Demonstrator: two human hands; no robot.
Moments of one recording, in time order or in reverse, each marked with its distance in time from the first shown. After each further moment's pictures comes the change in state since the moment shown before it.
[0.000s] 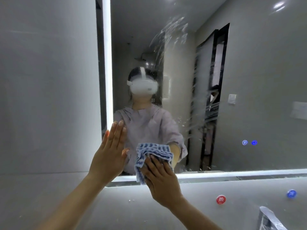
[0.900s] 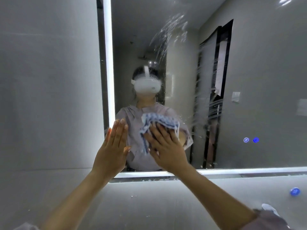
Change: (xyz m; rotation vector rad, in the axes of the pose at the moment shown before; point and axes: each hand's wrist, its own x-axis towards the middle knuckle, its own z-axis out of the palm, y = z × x) left_hand 0.001 0.001 -0.006 -0.057 -0.030 -0.002; right_hand 0.071 0.056 -0.036 0.047 0.040 0.059
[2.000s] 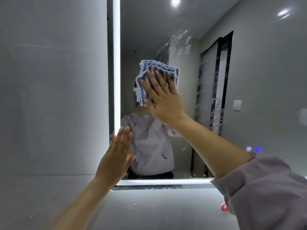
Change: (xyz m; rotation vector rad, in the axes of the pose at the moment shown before) left_hand 0.001 -0.004 0.001 0.131 0.004 0.010; right_hand 0.152 0.046 -0.068 -0.064 0.212 0.015
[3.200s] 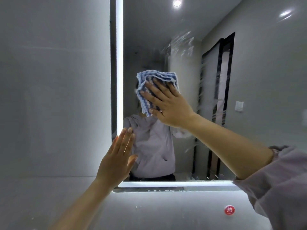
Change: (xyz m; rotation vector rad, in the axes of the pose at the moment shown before) left_hand -0.001 -0.003 -0.005 -0.050 0.027 -0.006; right_hand -0.008 0.020 -0.004 -0.059 -0.065 -0.268
